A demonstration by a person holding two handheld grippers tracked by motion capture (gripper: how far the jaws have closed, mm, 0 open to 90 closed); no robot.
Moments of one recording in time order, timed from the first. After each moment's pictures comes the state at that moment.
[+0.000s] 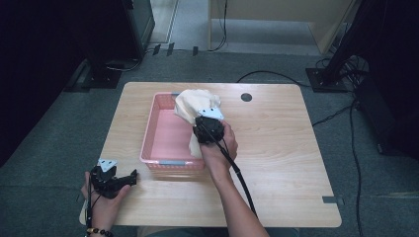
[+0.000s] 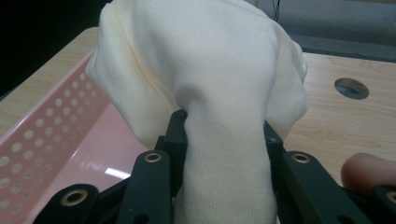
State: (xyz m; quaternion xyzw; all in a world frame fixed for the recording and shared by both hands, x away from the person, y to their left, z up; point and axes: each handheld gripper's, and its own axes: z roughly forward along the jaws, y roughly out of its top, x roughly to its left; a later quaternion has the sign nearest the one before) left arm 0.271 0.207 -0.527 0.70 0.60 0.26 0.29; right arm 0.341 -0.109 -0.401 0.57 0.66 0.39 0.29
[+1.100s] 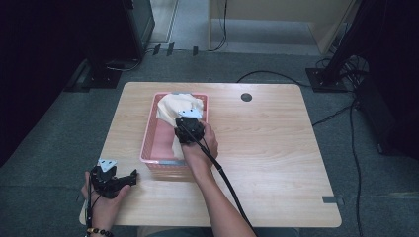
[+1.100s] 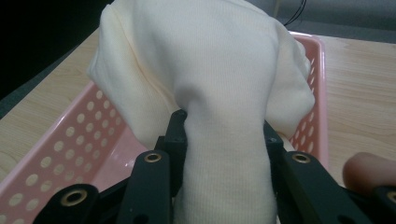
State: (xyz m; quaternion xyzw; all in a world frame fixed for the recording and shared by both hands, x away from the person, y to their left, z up) left arm 0.271 0.207 -0.527 0.70 0.60 0.26 0.30; right arm 0.356 -0.057 -0.418 0.56 0.68 0.39 0.26
